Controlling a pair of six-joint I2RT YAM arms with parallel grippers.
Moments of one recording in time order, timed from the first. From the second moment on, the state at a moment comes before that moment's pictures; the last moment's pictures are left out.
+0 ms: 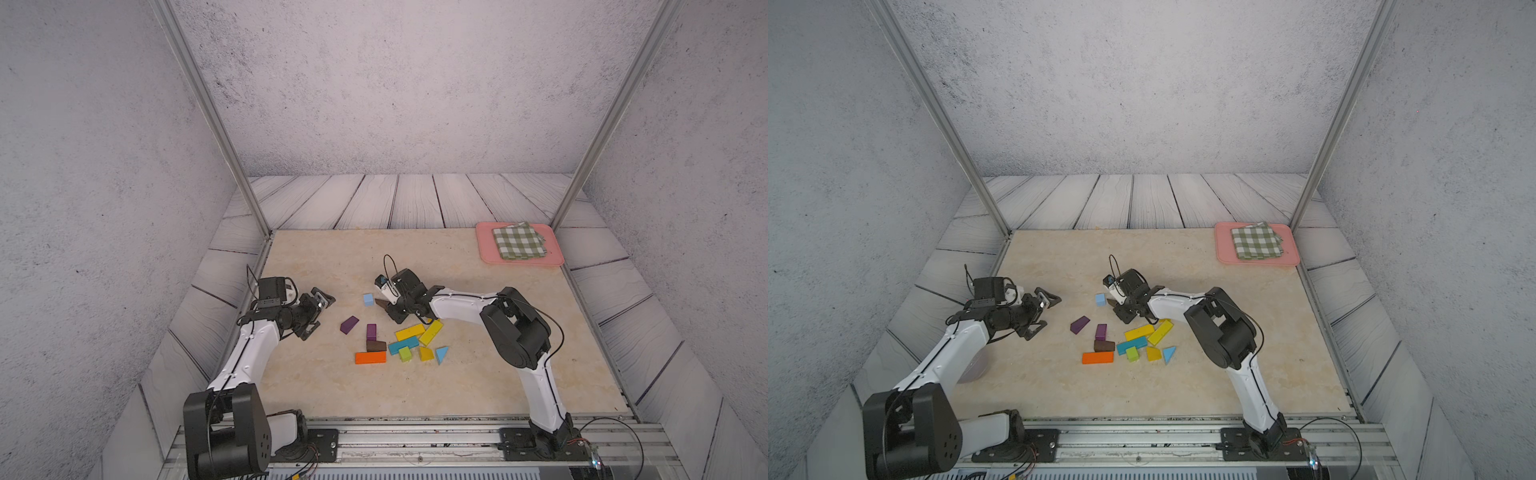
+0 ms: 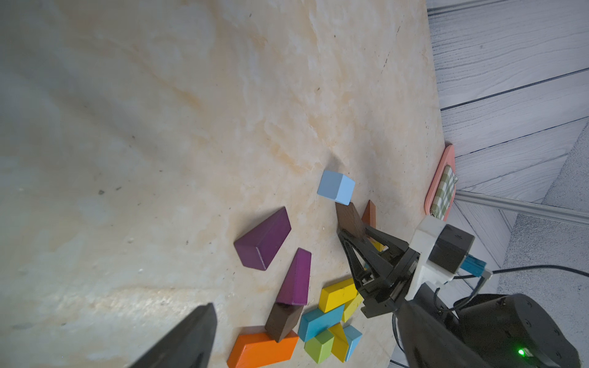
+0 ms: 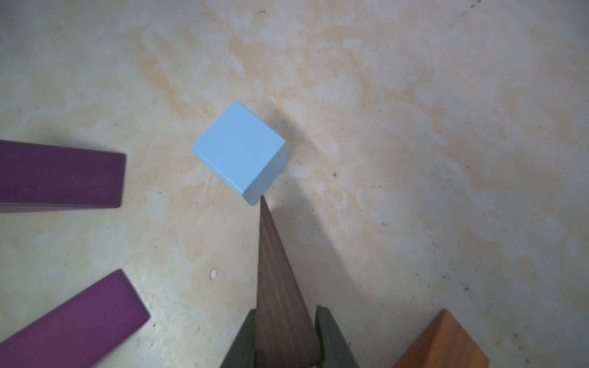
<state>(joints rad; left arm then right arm) 0.13 1.25 0.77 -0.49 0.58 -0.74 0.78 2.16 1.45 -0.18 -0.09 -0.13</state>
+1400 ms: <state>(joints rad) -0.29 1.74 1.15 -0.88 0.11 -0.44 0.71 1.47 0.99 -0.26 0.01 0.03</state>
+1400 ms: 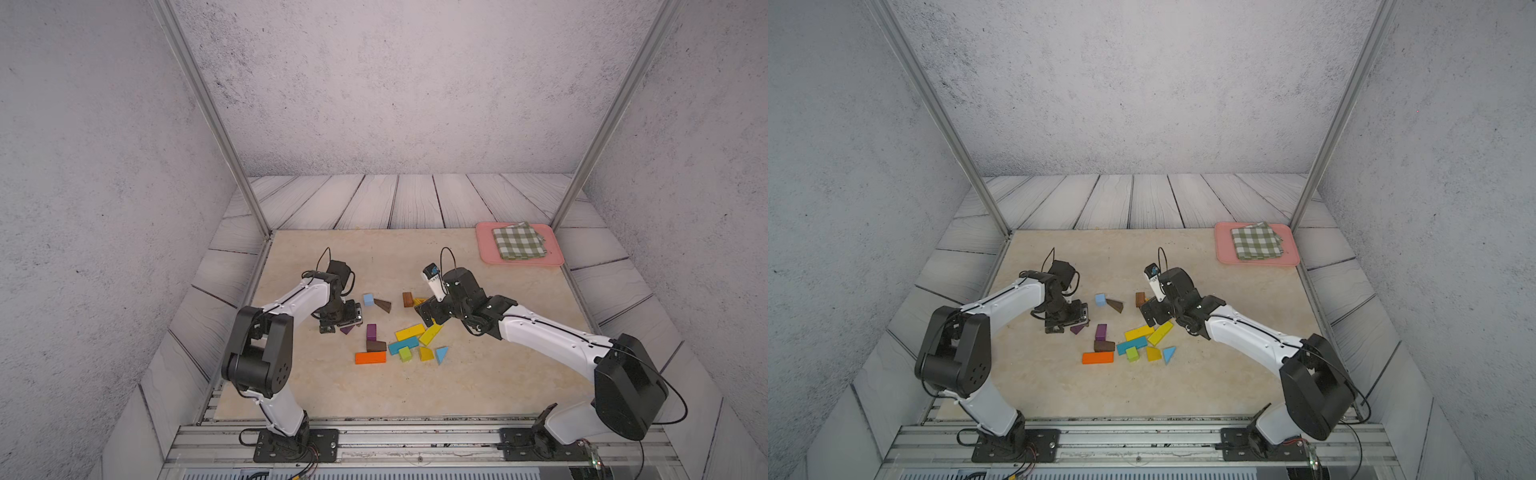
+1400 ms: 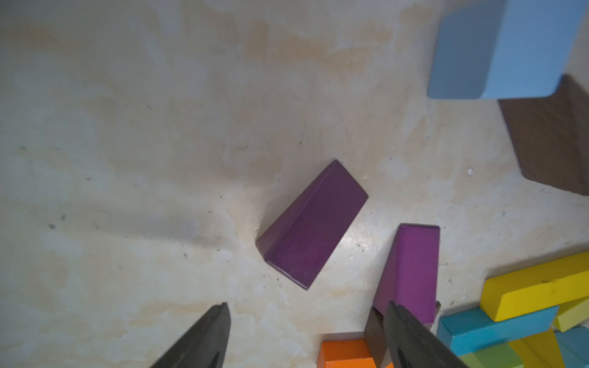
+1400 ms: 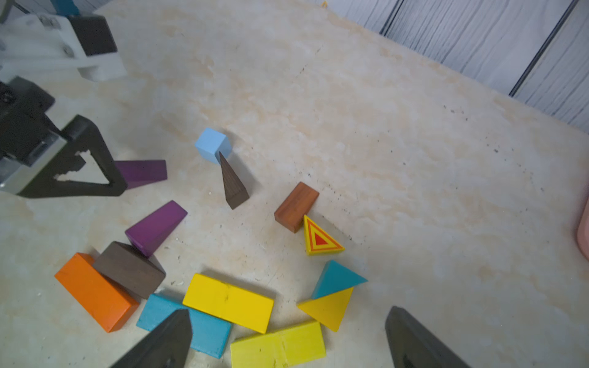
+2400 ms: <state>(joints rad) -0.29 1.86 1.18 -0.83 0.11 -0.39 0.68 1.47 0.92 -0.25 -0.02 0.07</state>
